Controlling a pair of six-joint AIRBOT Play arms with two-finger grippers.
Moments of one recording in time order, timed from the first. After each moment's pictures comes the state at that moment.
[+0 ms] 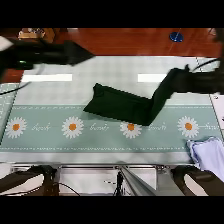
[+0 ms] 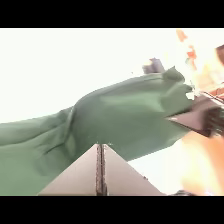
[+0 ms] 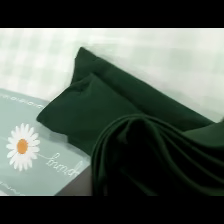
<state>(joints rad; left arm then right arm) -0.06 -1.26 1.36 0.38 -1.21 -1.08 0.10 -0.91 1.11 -0.95 1.14 1.44</state>
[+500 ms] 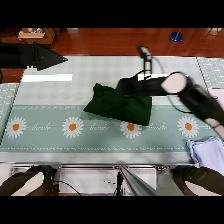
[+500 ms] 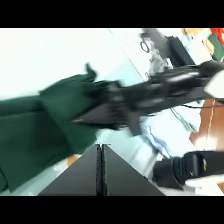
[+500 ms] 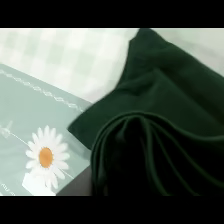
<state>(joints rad) 0.08 -1.09 1.36 0.44 -1.45 -1.08 0.52 -1.26 1.11 -0.91 0.72 1.51</state>
